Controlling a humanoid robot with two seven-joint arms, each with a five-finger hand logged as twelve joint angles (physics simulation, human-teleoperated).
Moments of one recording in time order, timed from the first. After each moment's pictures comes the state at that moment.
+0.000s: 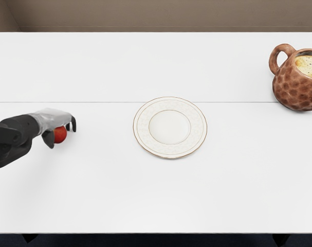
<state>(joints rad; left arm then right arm) -1.63 0.56 0.92 -1.55 0.90 0.34 0.29 -0.04 0.00 -0.04 0.19 0.09 -0.02 0.03</state>
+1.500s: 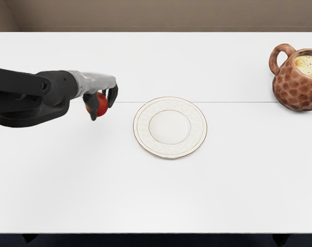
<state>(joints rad) -1.93 0.46 0.76 -1.63 0.68 0.19 0.29 -0.04 0.00 -0.04 0.19 0.09 -0.02 0.03</state>
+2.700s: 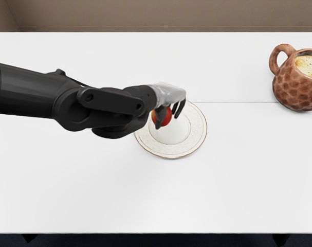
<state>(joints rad) -1.80 0.00 0.63 -1.30 0.63 0.21 0.28 -0.04 0.00 -0.04 0.19 0.09 -0.02 0.03</state>
